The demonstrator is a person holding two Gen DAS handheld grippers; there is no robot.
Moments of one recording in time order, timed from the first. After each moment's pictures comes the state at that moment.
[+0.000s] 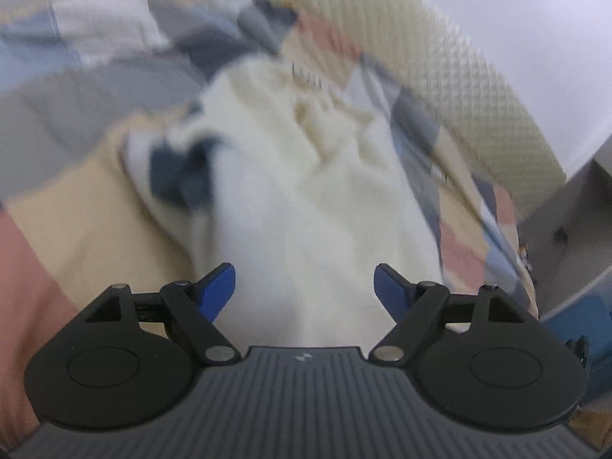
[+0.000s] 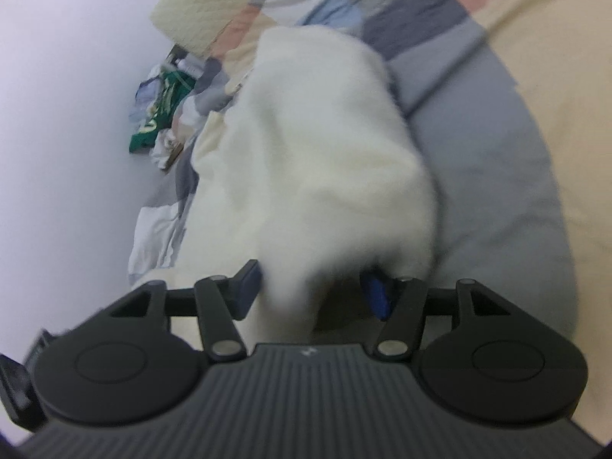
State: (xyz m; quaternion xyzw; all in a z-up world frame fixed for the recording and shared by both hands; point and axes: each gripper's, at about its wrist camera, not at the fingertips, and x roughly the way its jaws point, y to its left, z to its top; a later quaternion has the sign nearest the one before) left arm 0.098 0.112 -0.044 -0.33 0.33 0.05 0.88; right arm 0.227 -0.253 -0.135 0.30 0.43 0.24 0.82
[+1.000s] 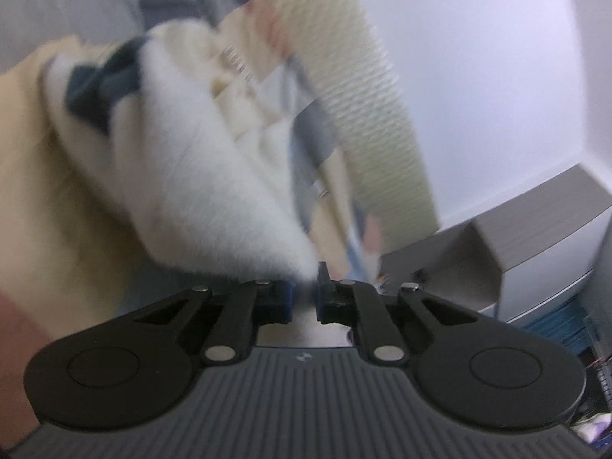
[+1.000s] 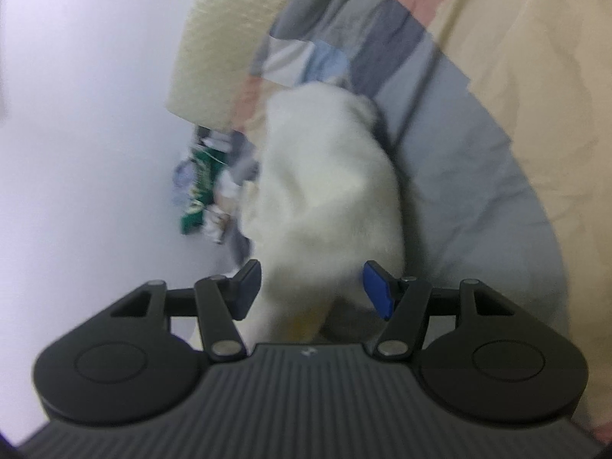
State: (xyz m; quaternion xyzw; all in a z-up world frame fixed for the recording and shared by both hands) left arm 0.077 0.143 -0.056 -0.51 0.21 -0.11 0.82; right arm 0.208 -0.301 -0.140 0.47 0.35 0.25 0.77
